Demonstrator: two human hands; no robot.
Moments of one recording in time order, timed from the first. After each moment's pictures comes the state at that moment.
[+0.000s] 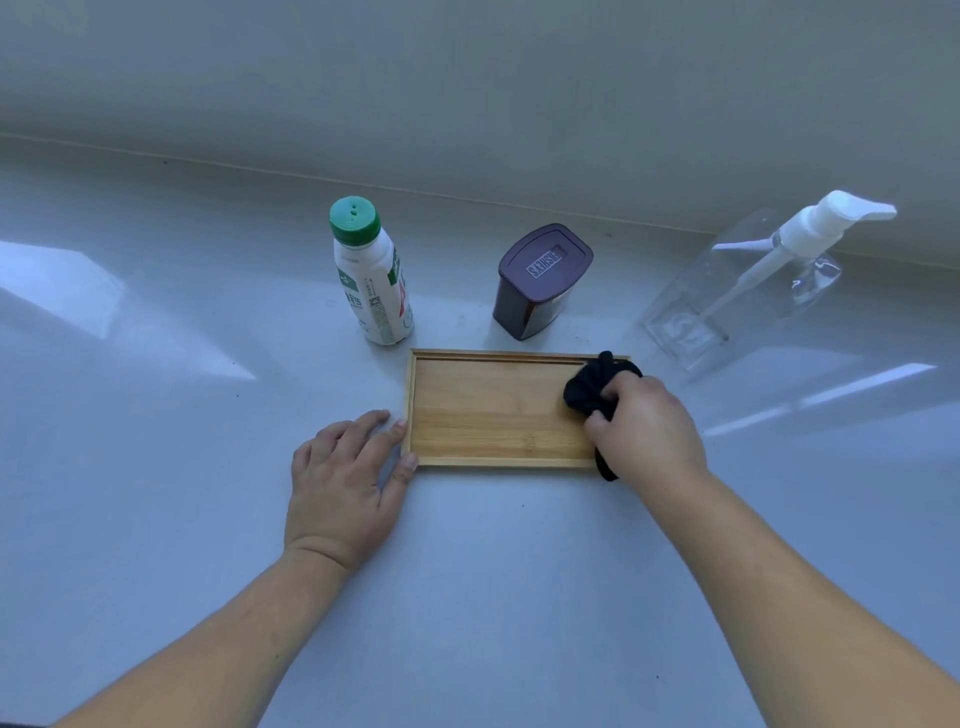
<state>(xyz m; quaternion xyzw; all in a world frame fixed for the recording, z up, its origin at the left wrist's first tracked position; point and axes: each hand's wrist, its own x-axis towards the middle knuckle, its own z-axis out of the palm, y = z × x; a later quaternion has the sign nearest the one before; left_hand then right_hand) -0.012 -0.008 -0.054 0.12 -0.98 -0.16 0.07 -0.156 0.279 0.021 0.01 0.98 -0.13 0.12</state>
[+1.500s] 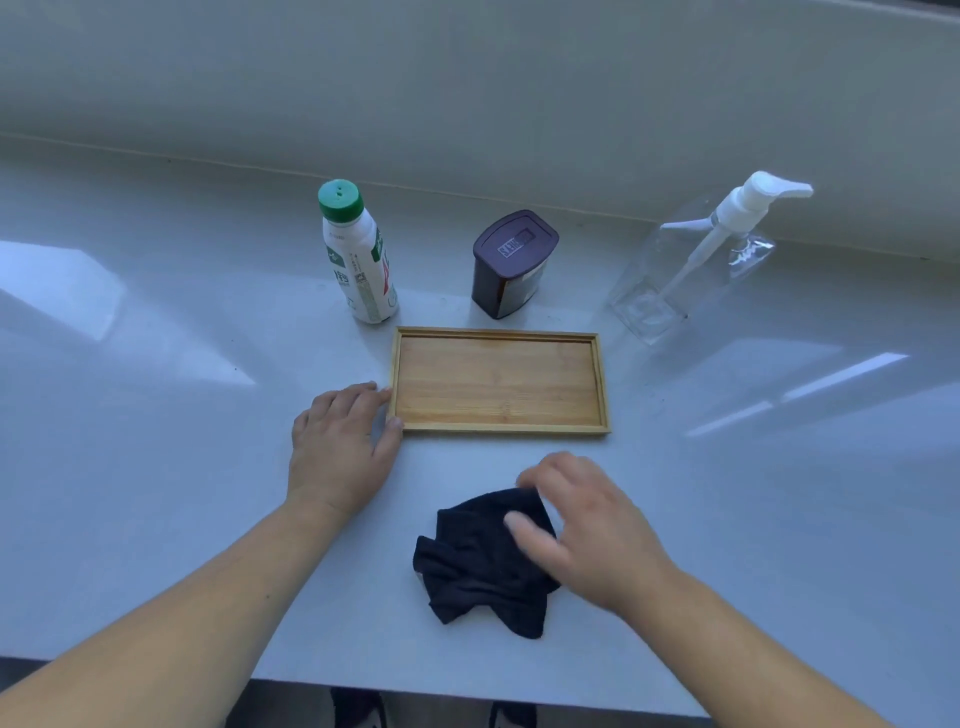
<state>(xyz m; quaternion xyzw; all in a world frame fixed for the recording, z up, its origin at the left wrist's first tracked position) -0.016 0.008 -0.024 0.17 -0.96 -0.20 -0.02 -0.015 0.307 0.037 -0.24 0.93 -0.24 0.15</state>
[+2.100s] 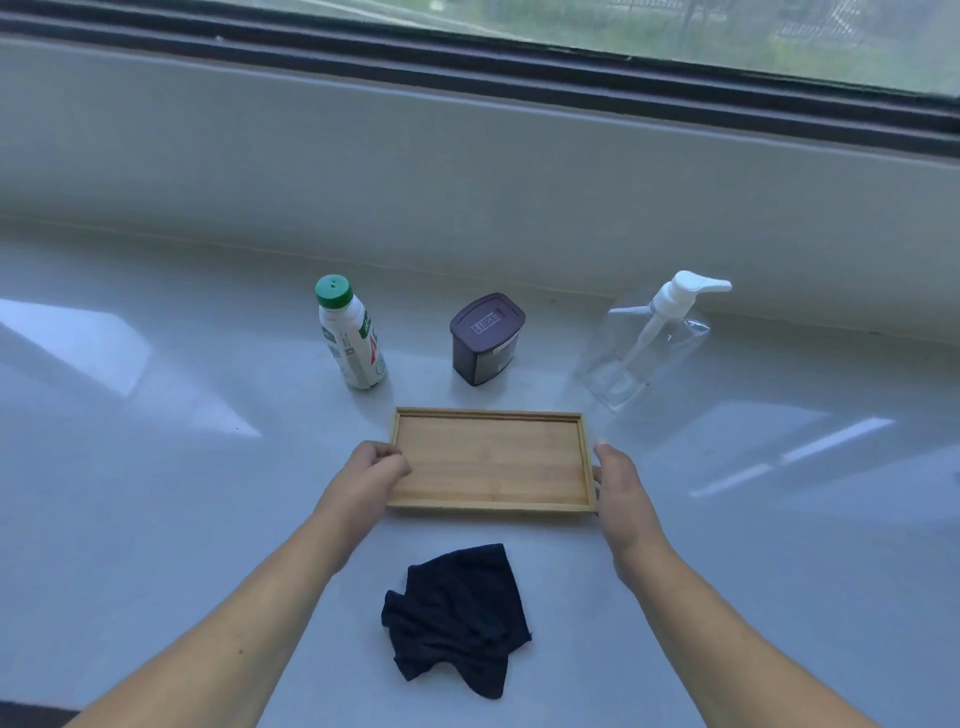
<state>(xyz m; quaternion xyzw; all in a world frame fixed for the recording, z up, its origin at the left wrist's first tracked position) -0.040 0.053 0.045 0.35 -0.71 -0.59 -0.17 -0.097 0.344 0.057 0.21 0.75 -0.59 0.21</state>
